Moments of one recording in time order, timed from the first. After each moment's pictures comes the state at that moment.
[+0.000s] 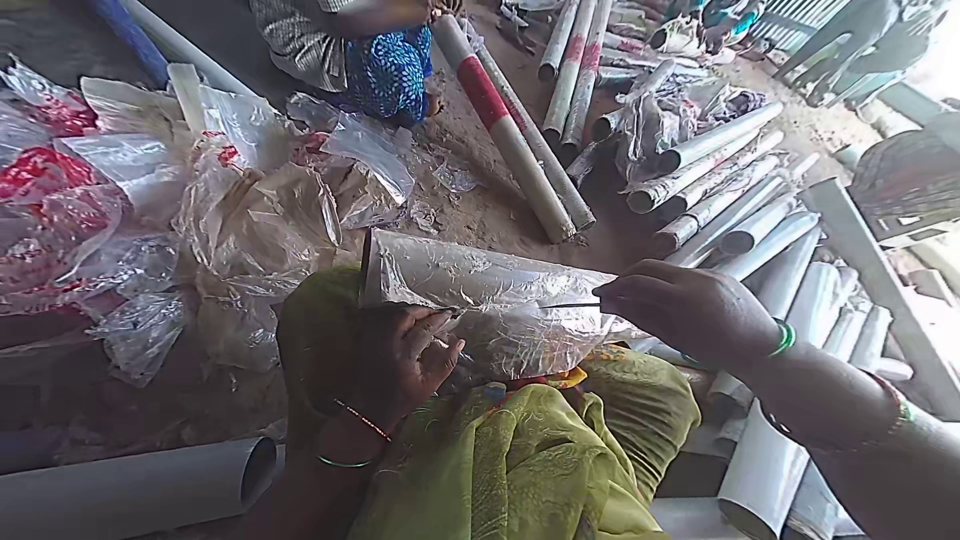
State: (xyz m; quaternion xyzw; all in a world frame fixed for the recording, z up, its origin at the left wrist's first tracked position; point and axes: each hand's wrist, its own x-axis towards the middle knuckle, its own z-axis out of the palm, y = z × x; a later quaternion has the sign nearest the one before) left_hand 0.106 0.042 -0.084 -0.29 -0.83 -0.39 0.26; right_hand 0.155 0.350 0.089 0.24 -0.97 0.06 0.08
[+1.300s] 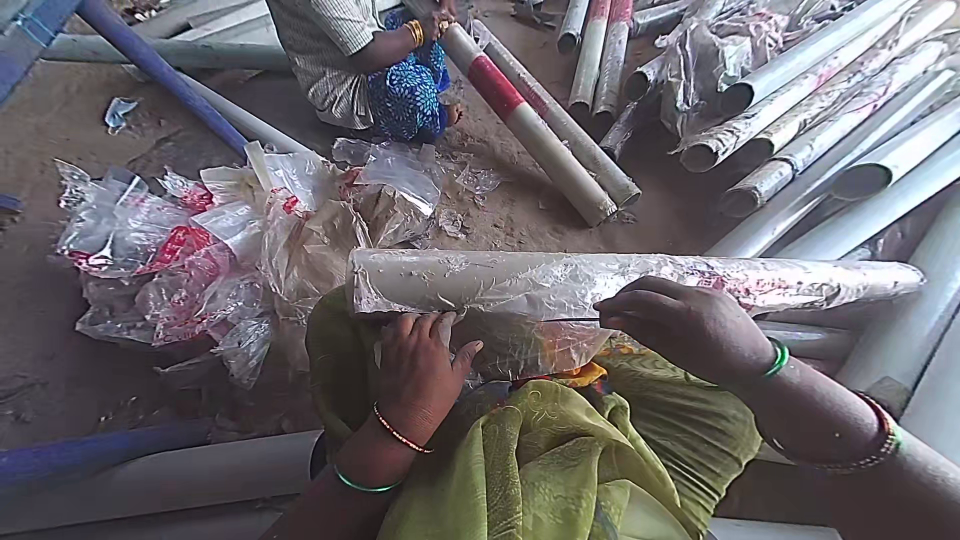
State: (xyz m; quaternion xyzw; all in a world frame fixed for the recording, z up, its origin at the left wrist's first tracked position) left_hand 0.137 0.093 -0.005 -0.21 -0.96 -0.16 0.02; right_hand 0.186 0.398 0.023 0.22 -0.95 0.20 0.14
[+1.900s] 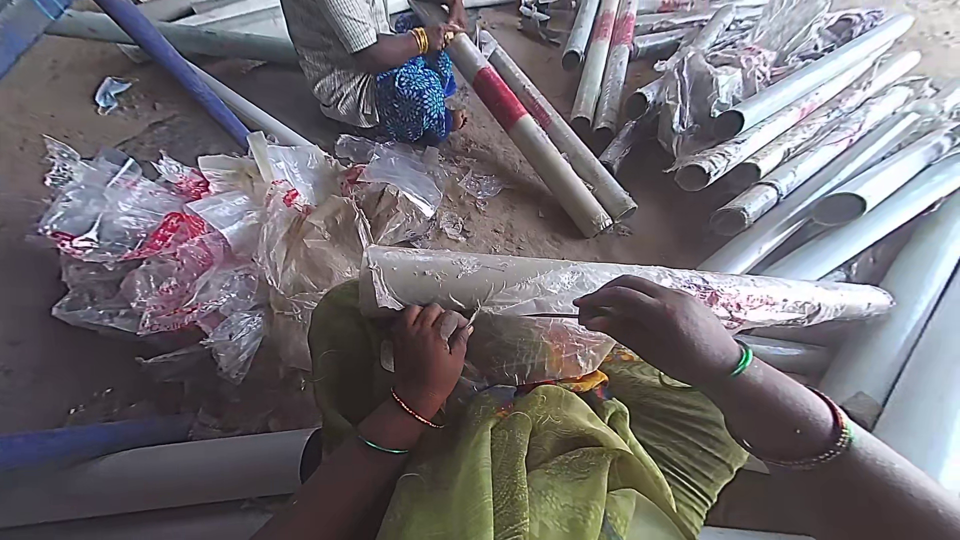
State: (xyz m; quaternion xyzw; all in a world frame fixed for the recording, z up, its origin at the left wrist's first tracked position) left_hand 0.119 0.089 -0.051 -0.22 -0.91 -0.29 0.18; right_hand 0.172 0.368 0.029 0.22 -0.94 0.22 0.13
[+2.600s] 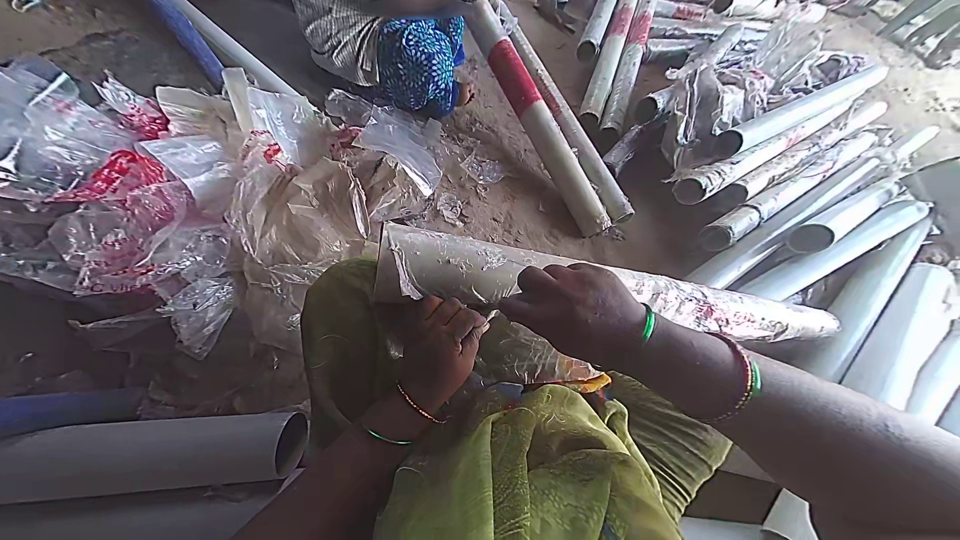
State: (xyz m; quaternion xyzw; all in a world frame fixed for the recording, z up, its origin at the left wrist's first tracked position) left_hand 0.109 0.079 -0.078 -0.26 -0.86 -0.35 0.25; right_hand 0.105 0.277 0.031 0.41 -0.91 0.00 0.10
